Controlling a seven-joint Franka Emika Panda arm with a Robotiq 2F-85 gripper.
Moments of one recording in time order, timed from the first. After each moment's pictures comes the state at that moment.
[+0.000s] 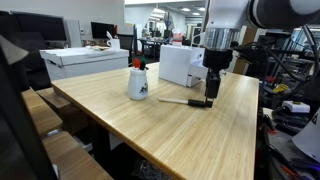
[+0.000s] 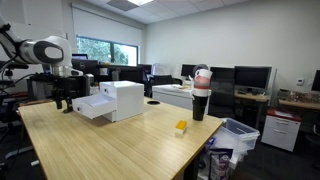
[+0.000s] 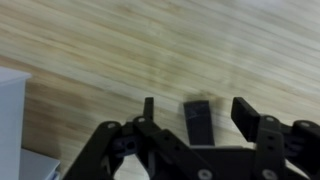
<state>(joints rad) 0.25 -0.17 0.19 -2.62 0.01 2.42 0.17</state>
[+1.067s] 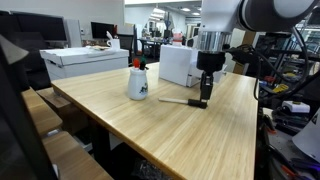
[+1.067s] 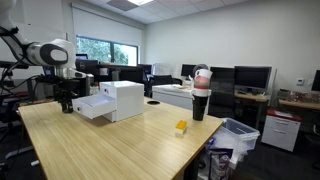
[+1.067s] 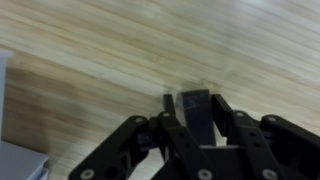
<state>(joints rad) 0.24 -0.09 0.18 -2.56 0.01 2.41 0.16</state>
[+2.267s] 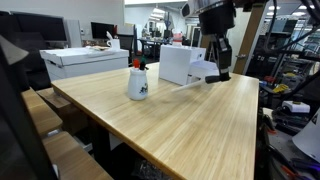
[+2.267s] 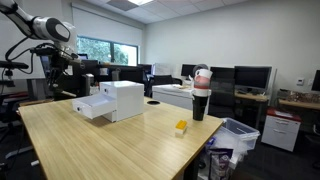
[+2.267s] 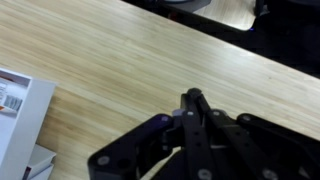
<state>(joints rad) 0.26 -0.11 0.25 -2.21 0.06 1.73 0.18</state>
